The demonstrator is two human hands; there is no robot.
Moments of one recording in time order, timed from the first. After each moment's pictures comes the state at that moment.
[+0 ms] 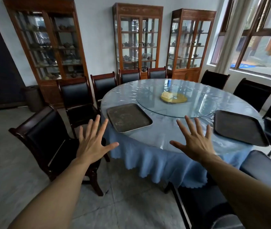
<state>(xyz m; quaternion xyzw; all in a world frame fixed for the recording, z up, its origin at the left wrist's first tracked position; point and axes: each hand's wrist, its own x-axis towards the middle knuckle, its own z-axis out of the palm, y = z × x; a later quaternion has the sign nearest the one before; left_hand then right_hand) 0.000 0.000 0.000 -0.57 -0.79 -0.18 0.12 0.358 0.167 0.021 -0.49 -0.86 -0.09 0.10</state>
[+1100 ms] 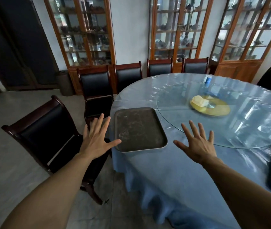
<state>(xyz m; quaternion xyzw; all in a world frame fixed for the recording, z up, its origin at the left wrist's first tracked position) -0.073 0.282 -0.031 -0.46 -0.88 -0.12 0.06 0.235 0.535 -0.036 -0.41 -0.91 0.00 0.05</state>
